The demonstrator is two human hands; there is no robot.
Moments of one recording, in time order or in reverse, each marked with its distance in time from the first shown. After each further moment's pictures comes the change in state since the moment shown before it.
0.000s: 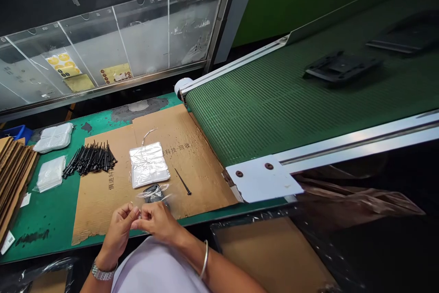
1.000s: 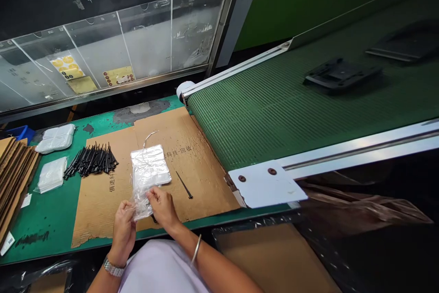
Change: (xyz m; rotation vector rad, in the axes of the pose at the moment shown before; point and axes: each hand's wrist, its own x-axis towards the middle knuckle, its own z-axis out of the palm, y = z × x) left_hand 0.024 -0.029 -0.002 -0.175 0.319 0.052; right_hand 0.031 0.031 0.000 -0.050 0.358 -0.042
